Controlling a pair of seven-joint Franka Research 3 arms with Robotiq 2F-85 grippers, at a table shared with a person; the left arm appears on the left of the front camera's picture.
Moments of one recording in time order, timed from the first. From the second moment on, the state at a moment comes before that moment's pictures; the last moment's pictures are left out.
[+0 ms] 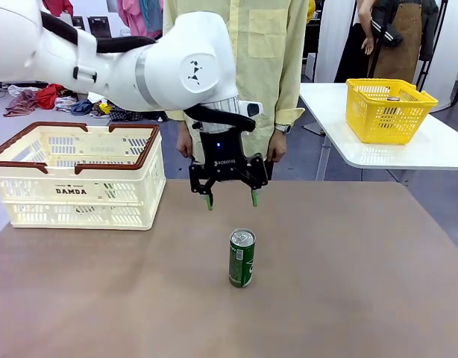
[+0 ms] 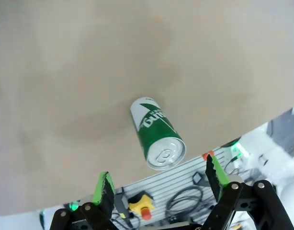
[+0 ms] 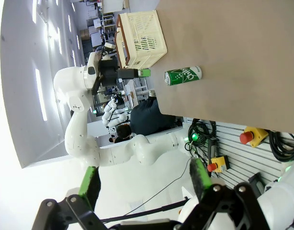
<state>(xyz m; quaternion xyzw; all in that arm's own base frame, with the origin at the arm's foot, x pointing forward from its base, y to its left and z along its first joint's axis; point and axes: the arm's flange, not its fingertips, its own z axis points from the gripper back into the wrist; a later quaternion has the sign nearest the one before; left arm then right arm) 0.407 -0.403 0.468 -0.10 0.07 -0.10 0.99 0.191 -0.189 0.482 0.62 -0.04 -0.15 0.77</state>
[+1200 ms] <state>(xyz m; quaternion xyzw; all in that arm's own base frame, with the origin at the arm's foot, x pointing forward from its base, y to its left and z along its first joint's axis) 0.345 -0.446 0.416 -0.04 0.00 -0.03 1.00 0.191 -0.189 0.482 0.62 -0.04 -0.15 0.77</state>
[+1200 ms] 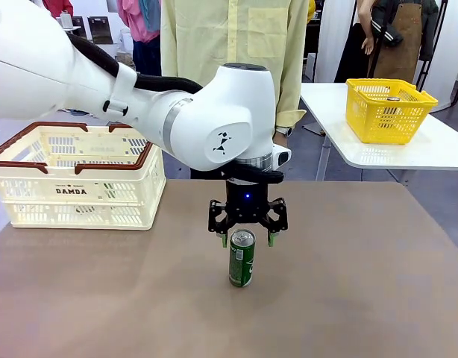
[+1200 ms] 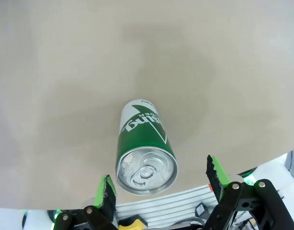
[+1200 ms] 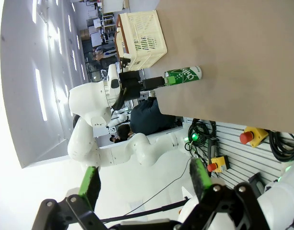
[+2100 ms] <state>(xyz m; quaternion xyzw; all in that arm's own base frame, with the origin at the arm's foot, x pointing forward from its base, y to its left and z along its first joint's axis) 0.358 -0.439 0.383 -0.02 0.04 -0.02 1.00 0.191 -0.189 0.482 0.62 -0.04 -0.15 0.77</state>
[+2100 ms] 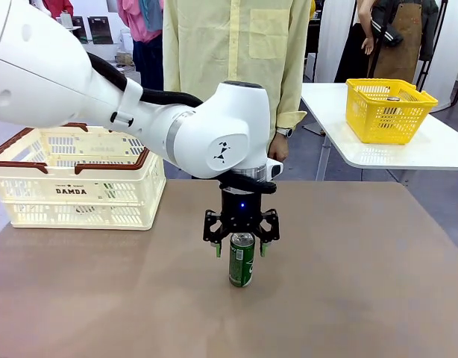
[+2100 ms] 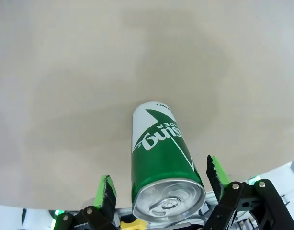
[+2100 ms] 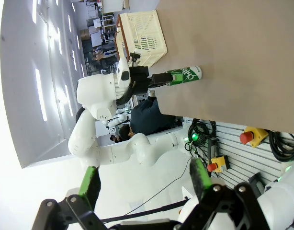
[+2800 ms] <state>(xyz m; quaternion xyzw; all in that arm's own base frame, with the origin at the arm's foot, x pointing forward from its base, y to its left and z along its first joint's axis) 0.359 -0.440 0.380 -0.02 0.04 -0.01 1.00 0.191 -0.189 0.482 0.62 -0.04 -0.15 0.77</state>
